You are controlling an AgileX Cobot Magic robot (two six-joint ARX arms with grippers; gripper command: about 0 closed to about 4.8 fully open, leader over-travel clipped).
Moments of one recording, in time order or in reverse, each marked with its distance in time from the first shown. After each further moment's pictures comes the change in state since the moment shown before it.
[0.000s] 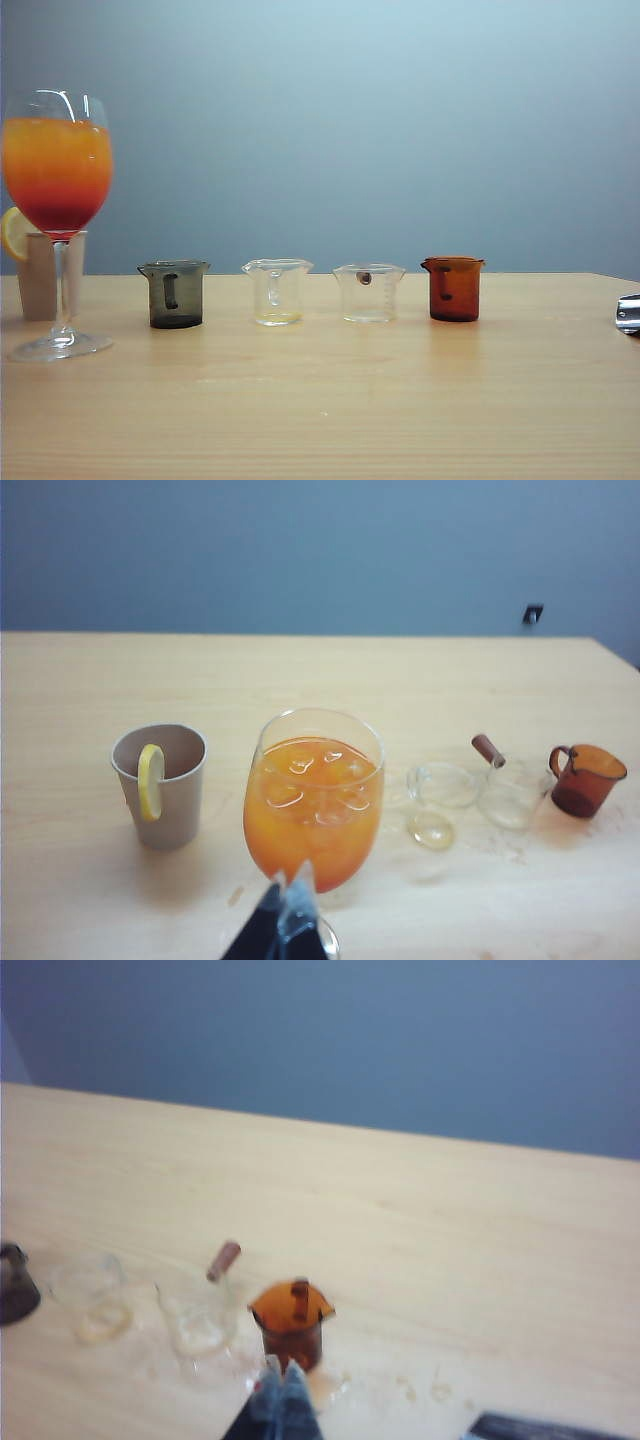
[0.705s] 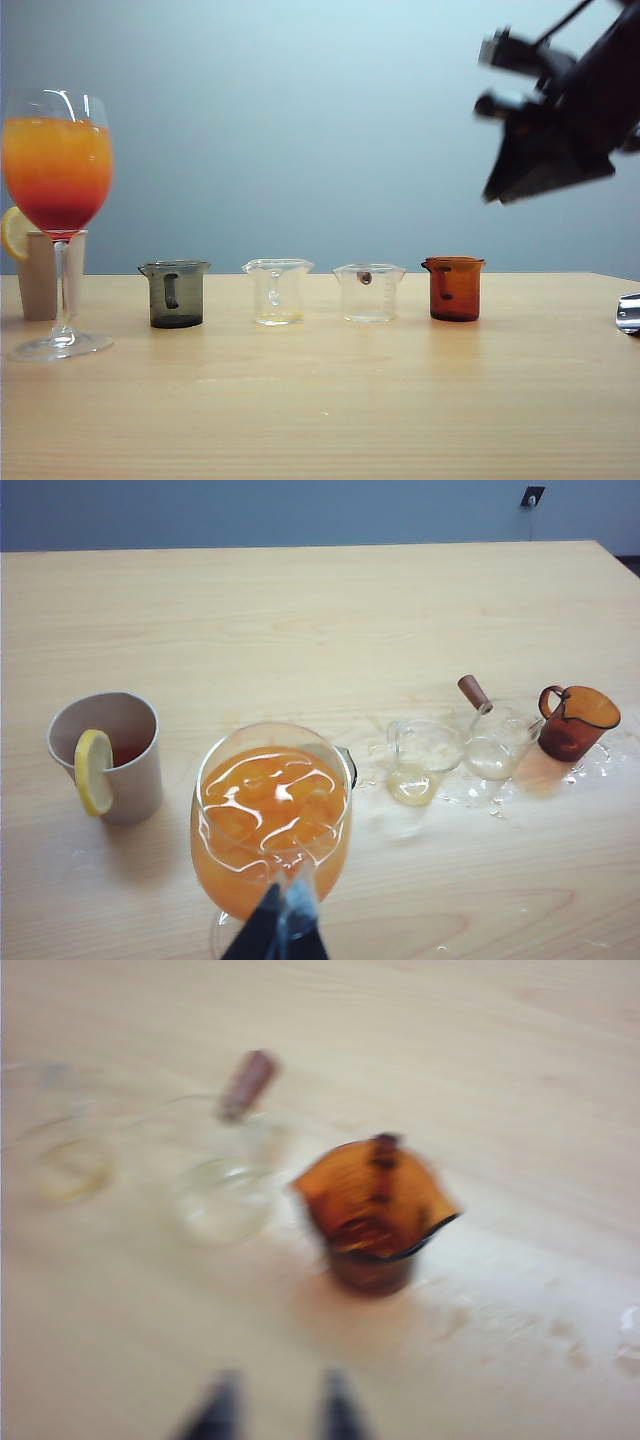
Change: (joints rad) left arm 0.000 0.445 0.269 -0.058 0.064 0.000; right arm 0.000 0.713 0.090 0.222 -0.169 -0.014
